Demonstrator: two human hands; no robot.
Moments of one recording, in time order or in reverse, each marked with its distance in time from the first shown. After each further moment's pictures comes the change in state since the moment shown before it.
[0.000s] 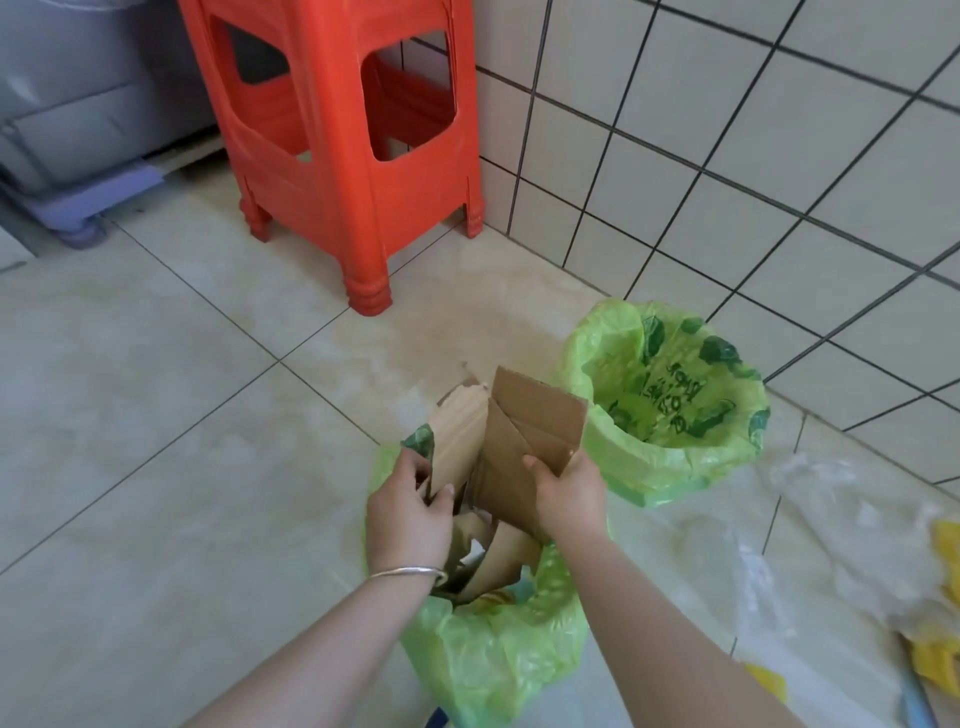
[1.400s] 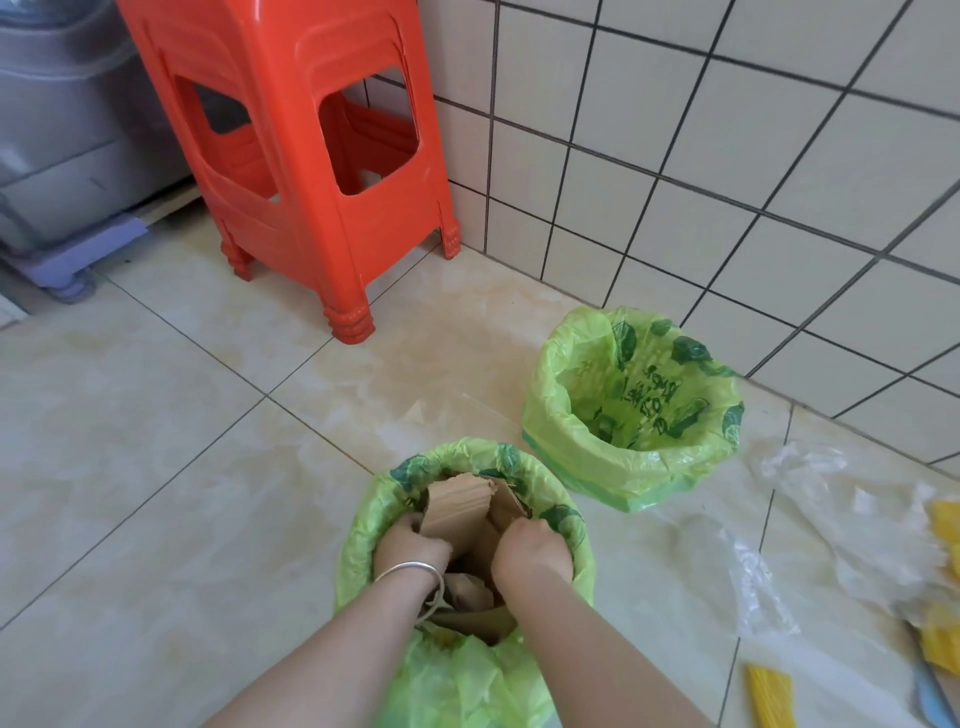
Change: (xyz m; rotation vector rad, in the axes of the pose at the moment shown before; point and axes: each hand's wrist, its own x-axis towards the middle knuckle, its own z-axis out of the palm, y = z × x) left_hand 0.012 -0.011 0.040 0.089 -0.223 -0.405; right_hand -0.008 0.026 0.017 -0.990 -0.272 0.006
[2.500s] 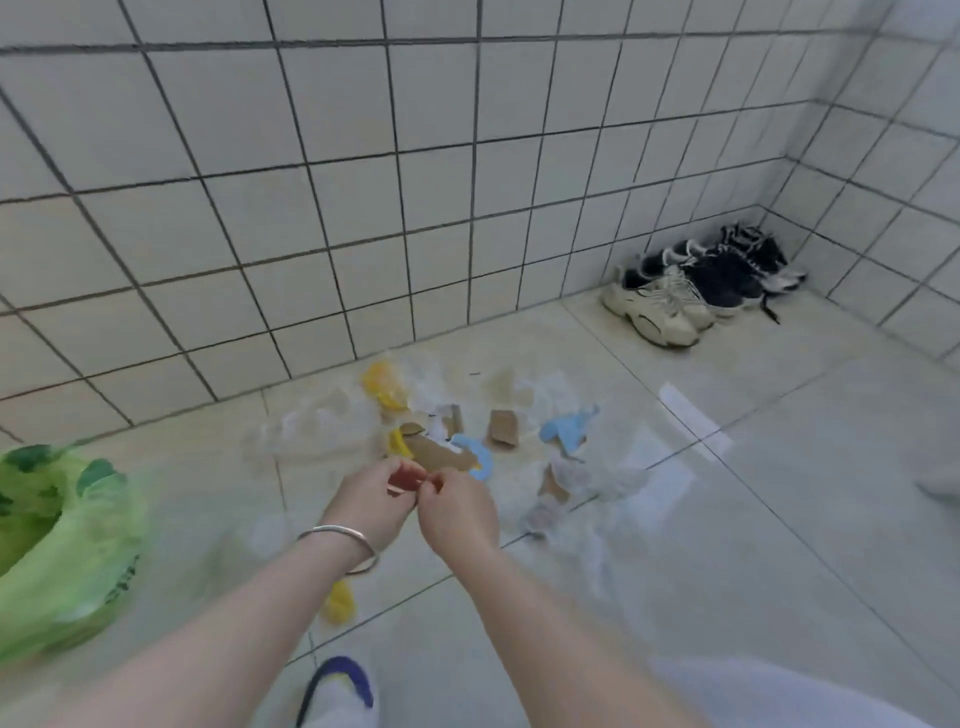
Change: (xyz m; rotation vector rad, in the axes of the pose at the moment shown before) left_hand -0.390 0.068 0.290 0.617 -0.757 1.207; right_hand -0.245 0.420 0.029 1.169 0.632 0.606
